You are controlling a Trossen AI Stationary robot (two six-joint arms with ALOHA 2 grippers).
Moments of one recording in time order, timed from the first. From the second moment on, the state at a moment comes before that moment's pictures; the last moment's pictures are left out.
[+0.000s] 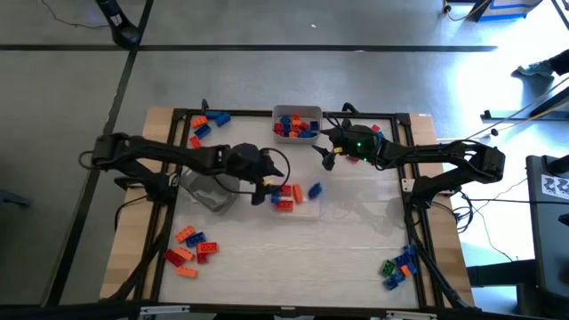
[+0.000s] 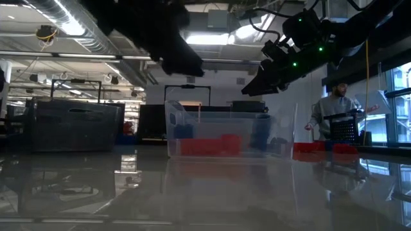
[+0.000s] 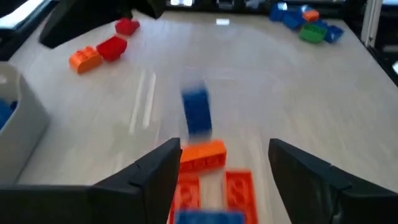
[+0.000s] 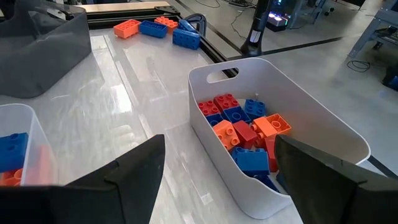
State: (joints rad) left arm 0.09 1.44 0.87 0.02 0.10 0.02; right arm -0.39 1.35 0.60 0.39 0.10 -0.07
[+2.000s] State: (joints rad) left arm -0.78 1.47 0.96 -0.93 -0.06 -0.96; right arm -0.39 1.35 0.60 0.36 0.08 -0.05
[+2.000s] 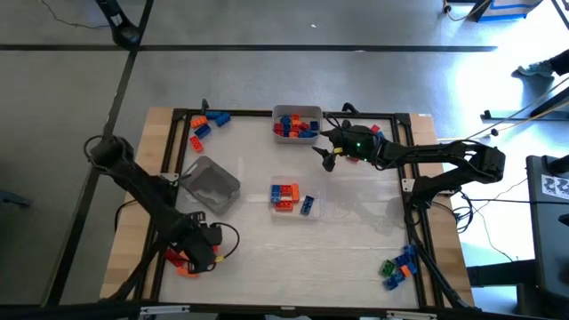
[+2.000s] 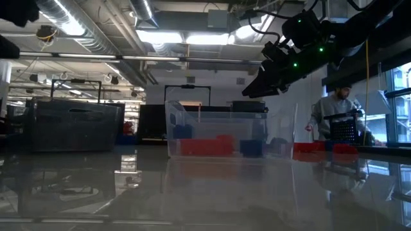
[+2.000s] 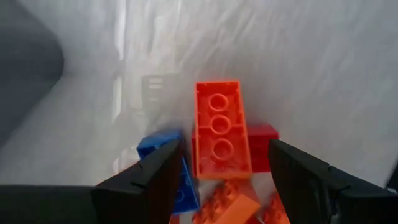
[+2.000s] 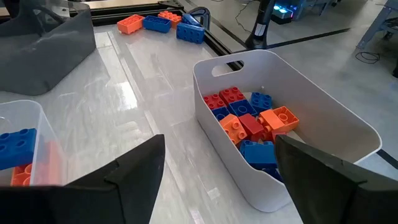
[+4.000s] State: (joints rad) left arm -0.28 1.36 1.10 -0.68 -0.44 -0.10; right arm -0.39 1.35 0.60 0.34 0.08 -0.05
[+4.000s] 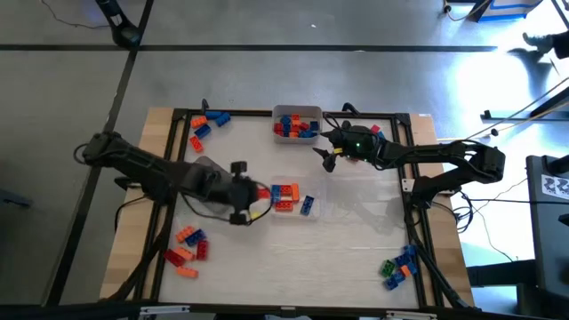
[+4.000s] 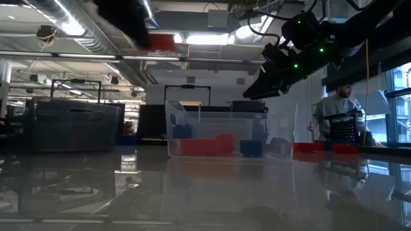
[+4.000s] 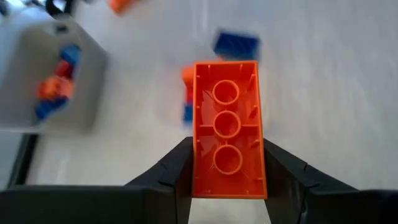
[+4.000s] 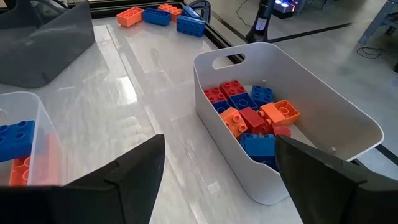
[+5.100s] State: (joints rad) left arm -0.06 1.74 1.02 0.01 -0.26 0.13; right arm -0.39 1.35 0.60 0.33 0.08 -0.05
